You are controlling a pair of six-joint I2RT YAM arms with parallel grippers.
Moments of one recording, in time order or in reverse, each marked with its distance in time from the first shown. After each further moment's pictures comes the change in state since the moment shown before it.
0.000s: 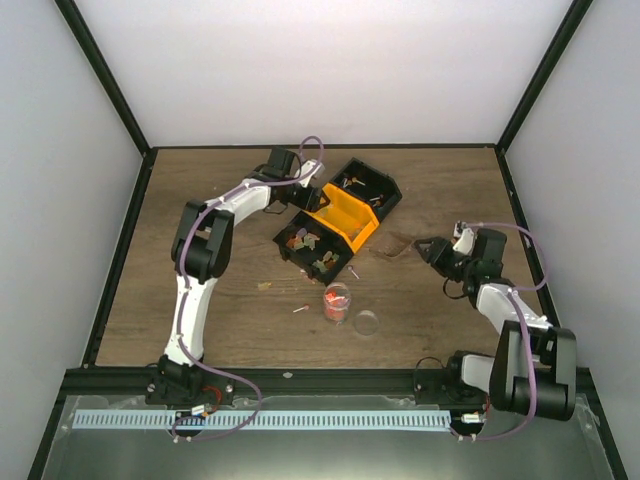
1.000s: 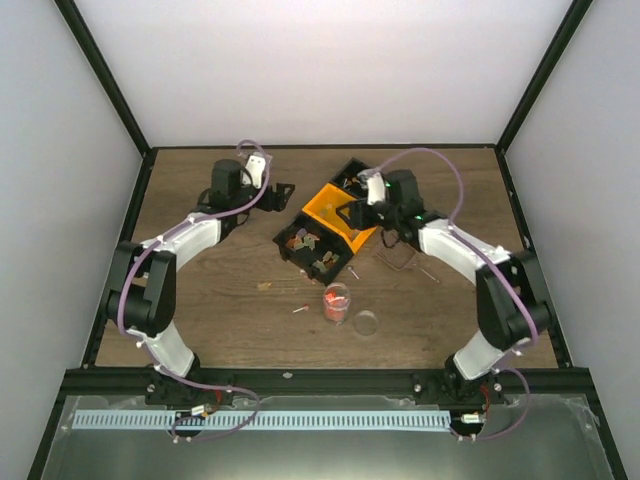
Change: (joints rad) left arm 0.090 -0.583 -0.656 0.476 -0.128 -0.186; right arm 0.533 0.321 0.542 -0.145 0.234 -0.351
